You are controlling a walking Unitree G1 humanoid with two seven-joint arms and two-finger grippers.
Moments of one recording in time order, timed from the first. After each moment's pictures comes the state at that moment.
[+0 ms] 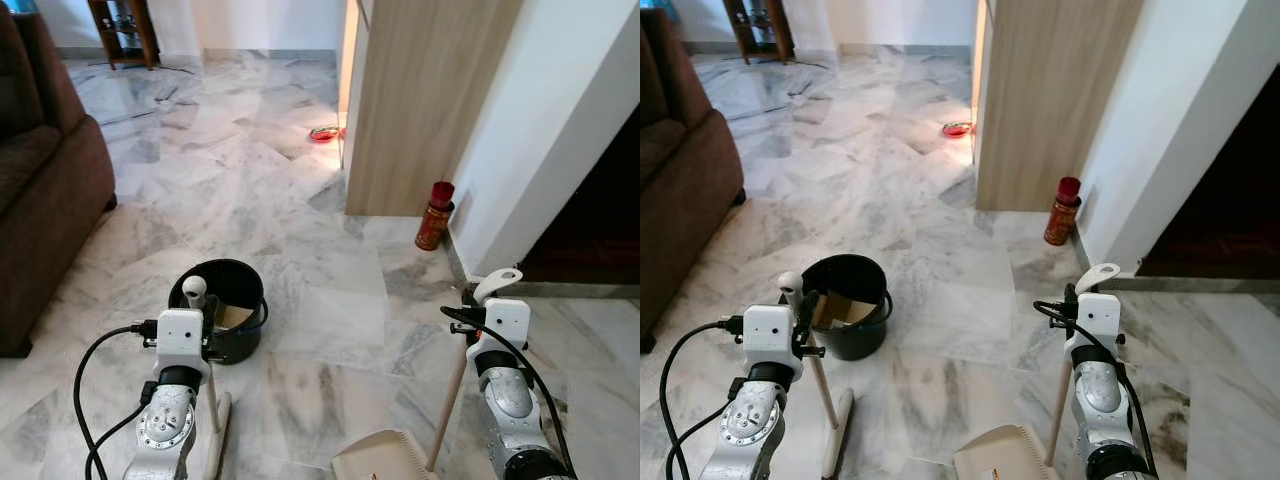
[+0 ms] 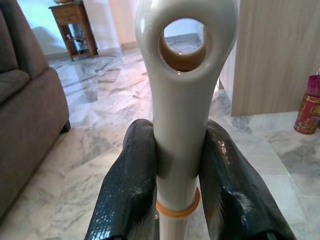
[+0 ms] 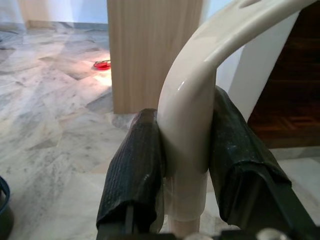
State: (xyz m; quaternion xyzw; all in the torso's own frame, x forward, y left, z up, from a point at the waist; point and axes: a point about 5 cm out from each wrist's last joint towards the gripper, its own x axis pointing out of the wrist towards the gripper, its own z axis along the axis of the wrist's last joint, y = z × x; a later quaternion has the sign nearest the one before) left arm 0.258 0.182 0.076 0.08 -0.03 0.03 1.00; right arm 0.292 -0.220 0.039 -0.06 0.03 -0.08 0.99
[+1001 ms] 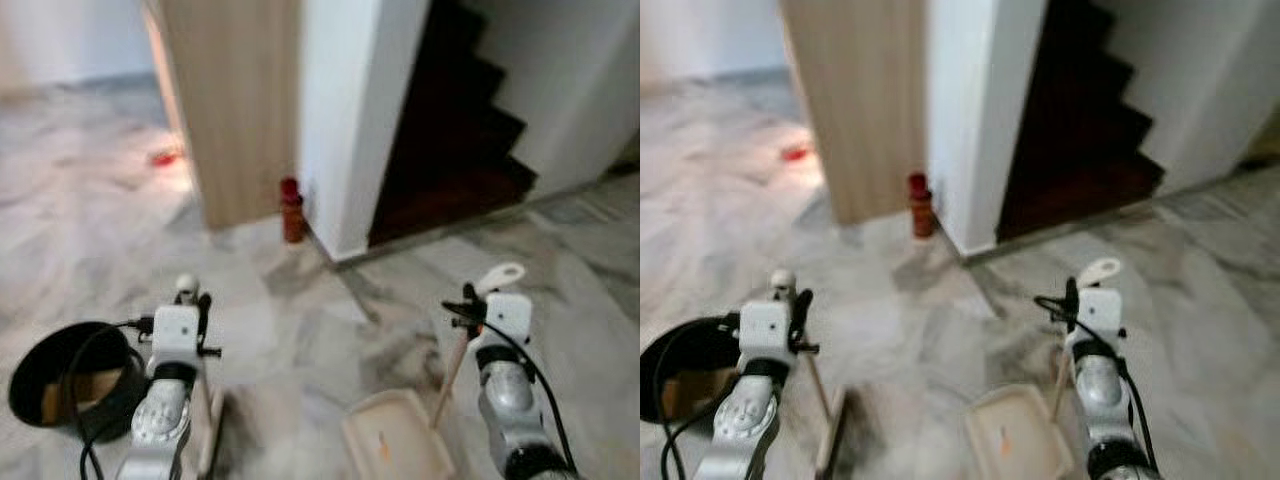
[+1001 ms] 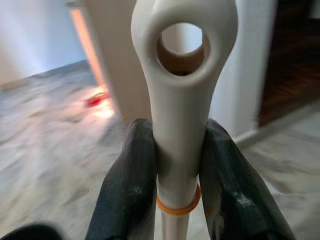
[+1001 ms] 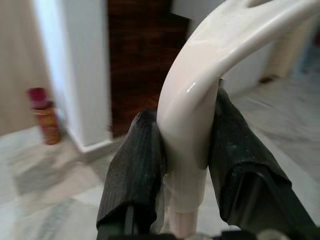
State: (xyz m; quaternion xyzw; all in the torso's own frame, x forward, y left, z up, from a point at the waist) left arm 0.265 0.187 0.080 0.10 -0.03 0.04 0.99; right arm 0.300 -0.218 0.048 -0.05 0.01 -0.08 1.00
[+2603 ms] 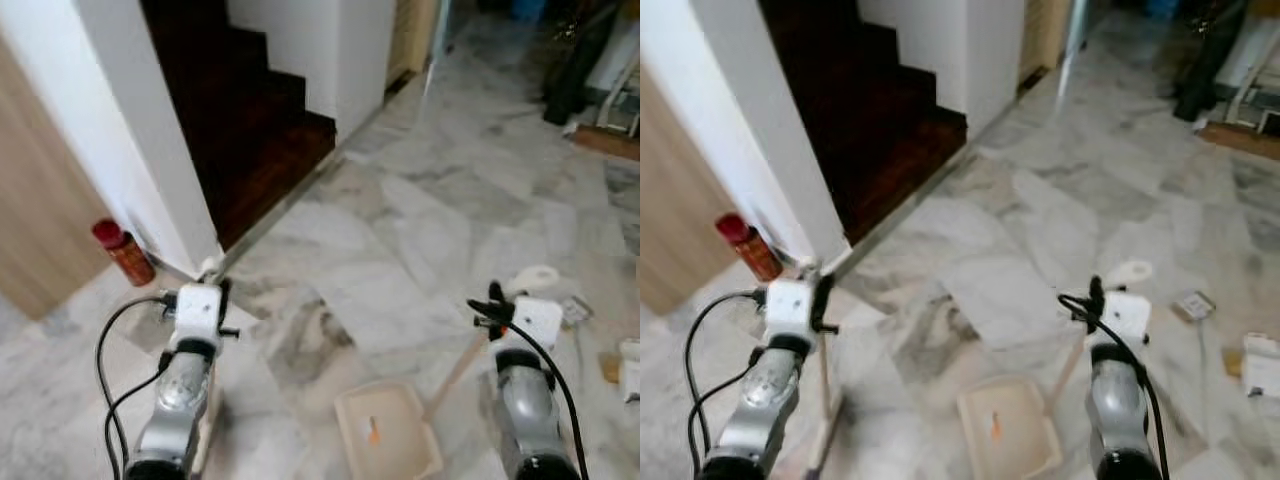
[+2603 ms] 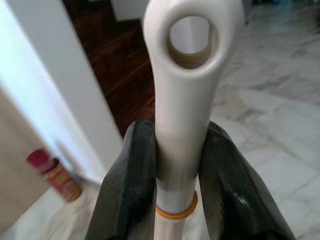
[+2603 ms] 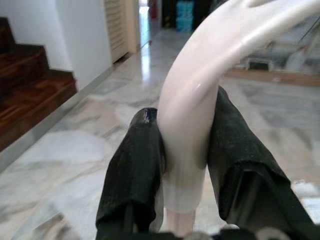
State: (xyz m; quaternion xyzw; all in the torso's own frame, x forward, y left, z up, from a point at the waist) left arm 0.295 0.170 0.085 0.10 -0.04 0.00 0.99; right arm 0.283 -0.239 0.047 -0.03 -0.01 -0.14 0.99
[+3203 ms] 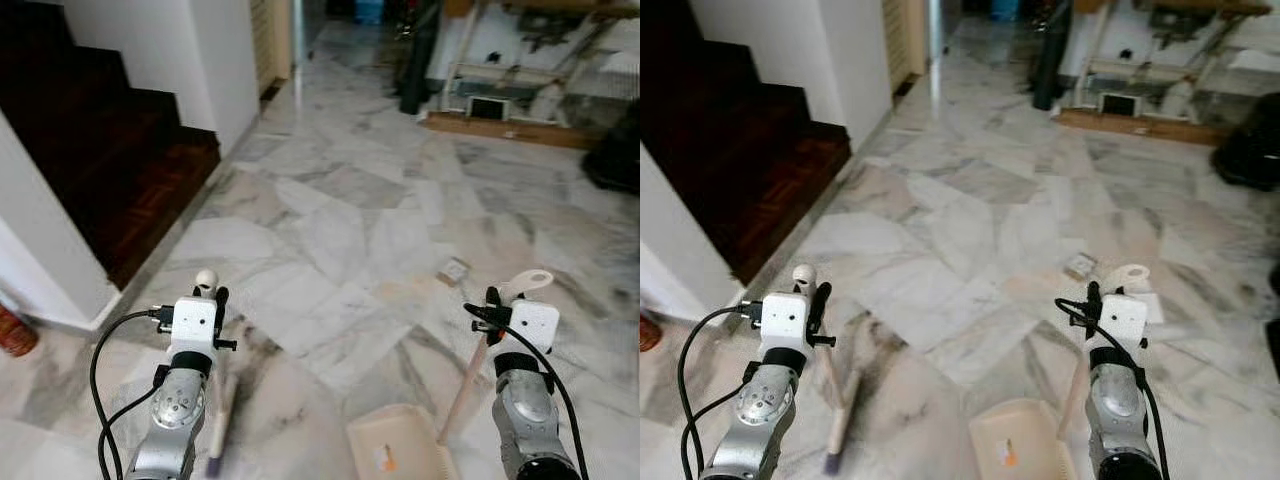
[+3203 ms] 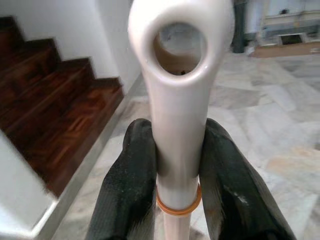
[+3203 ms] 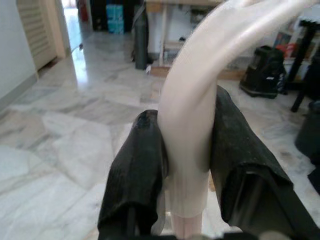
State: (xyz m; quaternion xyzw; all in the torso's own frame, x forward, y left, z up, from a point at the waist) left arm 0.278 0.182 0.073 0.09 -0.03 0.03 1.00; right arm 0.291 -0.228 0.050 -0.04 0.00 -0.11 0.99
